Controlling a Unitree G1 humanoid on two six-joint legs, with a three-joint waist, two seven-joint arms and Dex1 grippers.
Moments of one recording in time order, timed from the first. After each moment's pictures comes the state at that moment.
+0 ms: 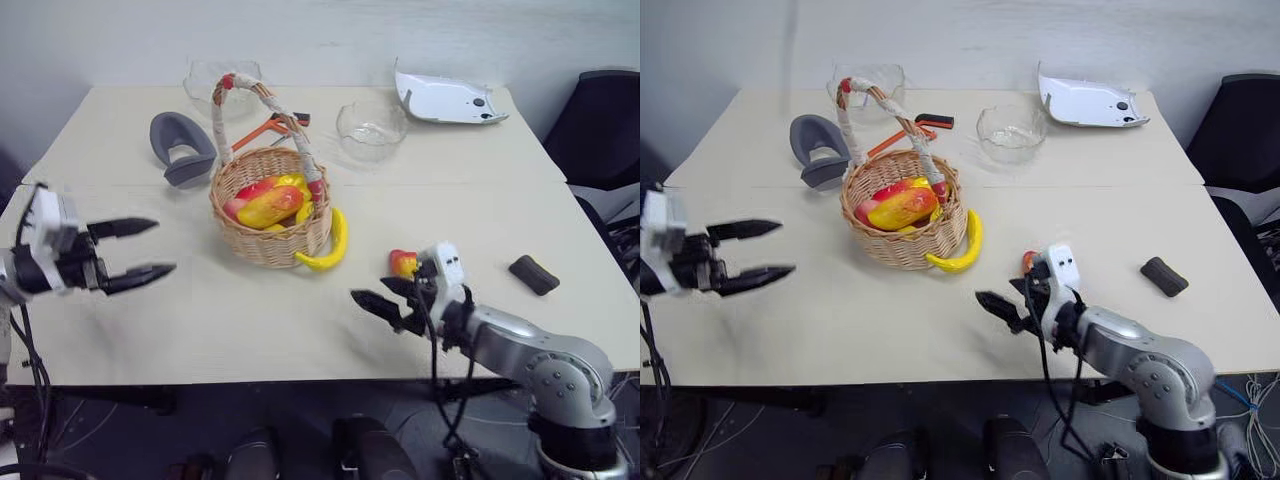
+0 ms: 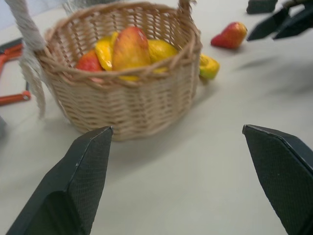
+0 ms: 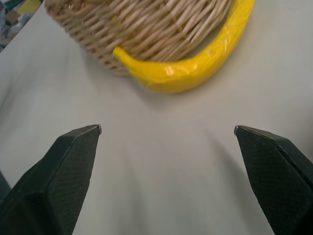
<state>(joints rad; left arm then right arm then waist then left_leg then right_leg) -0.26 0.95 0.39 0.17 -0.54 0.23 -1.29 -0.33 -0.36 -0.11 -0.50 1.01 1.15 0.03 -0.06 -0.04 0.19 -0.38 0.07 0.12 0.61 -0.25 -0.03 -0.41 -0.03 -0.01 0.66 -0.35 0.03</state>
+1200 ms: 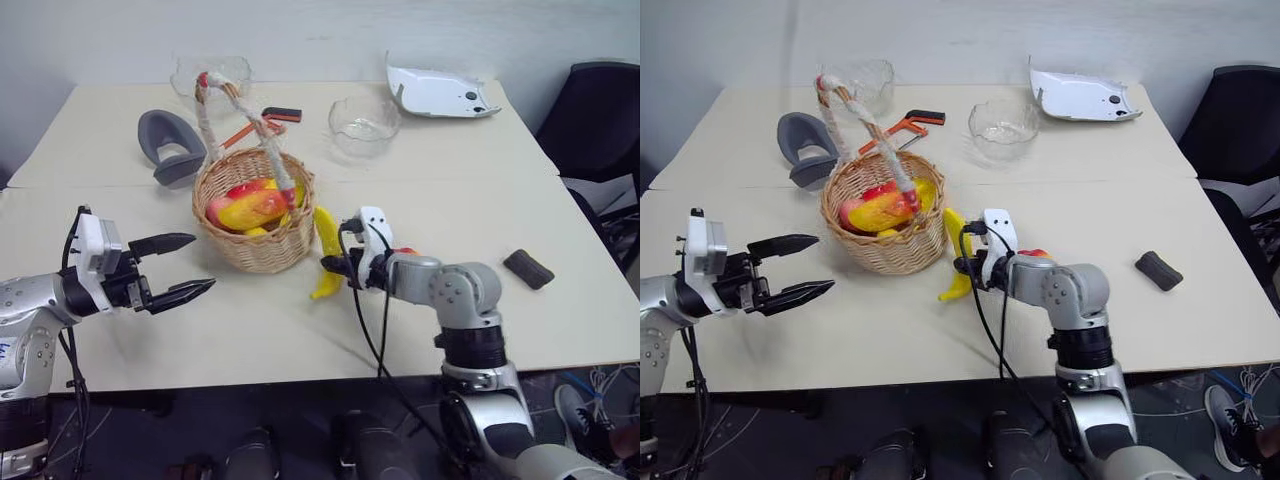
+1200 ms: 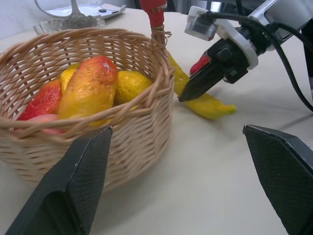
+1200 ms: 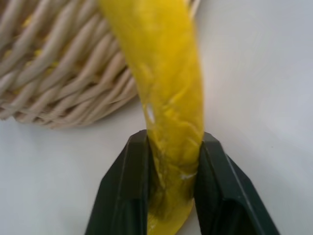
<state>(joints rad) -0.18 0.81 0.37 -0.07 -0.60 0.33 -1.12 -0.70 -0.16 -0.05 -0.08 0.67 1.34 0.08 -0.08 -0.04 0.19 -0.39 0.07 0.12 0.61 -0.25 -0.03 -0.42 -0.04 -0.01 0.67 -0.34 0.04</state>
